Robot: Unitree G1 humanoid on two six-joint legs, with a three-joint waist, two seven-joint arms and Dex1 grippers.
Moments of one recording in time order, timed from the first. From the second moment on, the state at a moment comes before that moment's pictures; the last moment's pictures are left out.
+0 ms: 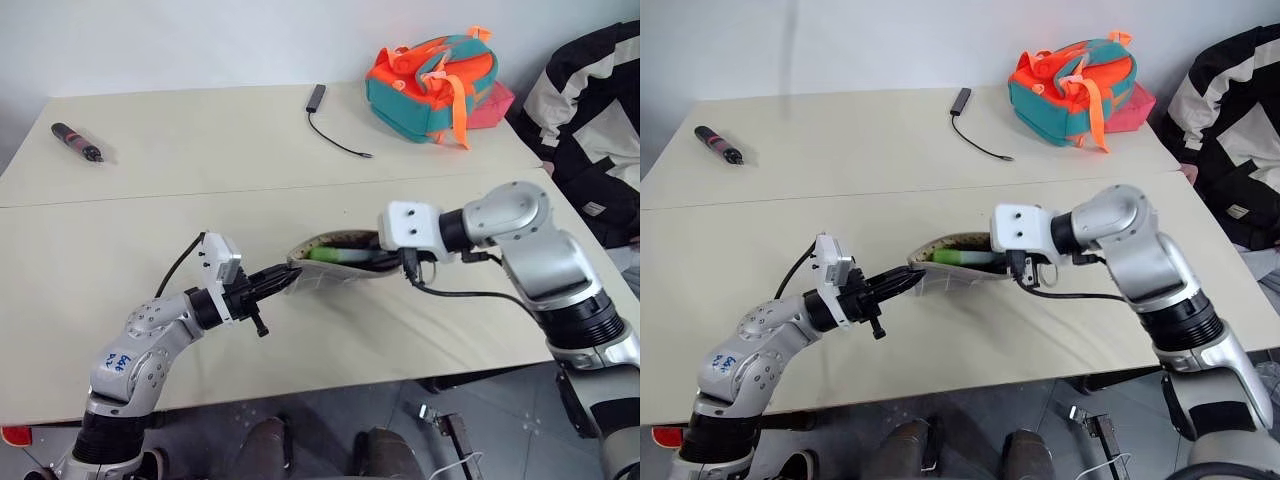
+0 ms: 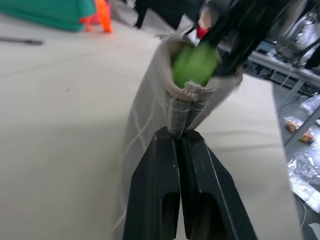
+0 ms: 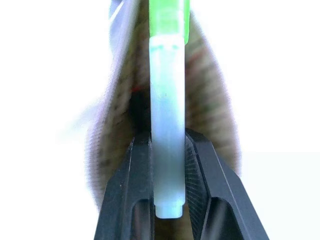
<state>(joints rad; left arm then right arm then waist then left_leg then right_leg) -0.19 0.49 0.06 -0.34 -0.61 0.52 -0.69 -0.86 -0.73 0.26 -0.14 0.04 0.42 1.31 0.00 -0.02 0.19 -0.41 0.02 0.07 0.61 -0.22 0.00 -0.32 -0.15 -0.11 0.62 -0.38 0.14</state>
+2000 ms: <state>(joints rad) -0.18 0.48 0.07 -0.34 -0.59 0.49 -0.71 -0.78 -0.72 0.12 -0.23 0.34 0.57 1.17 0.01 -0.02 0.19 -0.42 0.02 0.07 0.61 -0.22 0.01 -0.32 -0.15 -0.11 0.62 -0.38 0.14</state>
